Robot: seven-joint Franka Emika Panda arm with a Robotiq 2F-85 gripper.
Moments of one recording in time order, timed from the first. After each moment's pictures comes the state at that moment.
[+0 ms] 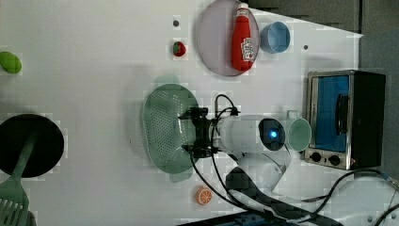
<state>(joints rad) 0.05 0.50 0.43 -2.31 -0.28 1.16 1.44</state>
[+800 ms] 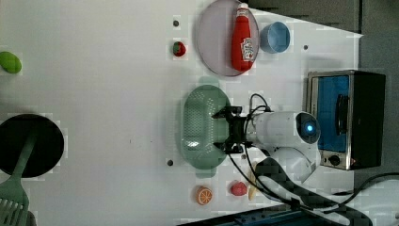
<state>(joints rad) -0.11 0.40 0.38 -2.42 -0.25 1.14 1.31</state>
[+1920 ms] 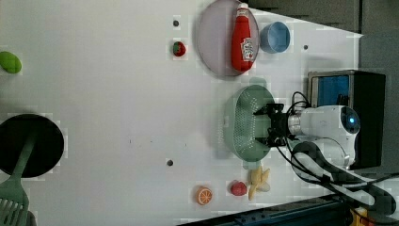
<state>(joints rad) -0.24 0.36 0.17 -2.46 -0.27 1.13 0.99</state>
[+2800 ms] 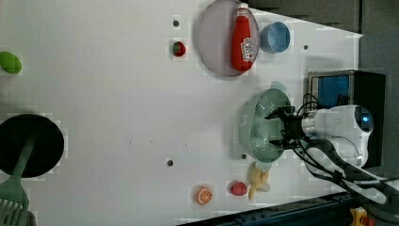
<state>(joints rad) -0.27 0.30 0.13 -2.46 -0.26 1.04 0.78</state>
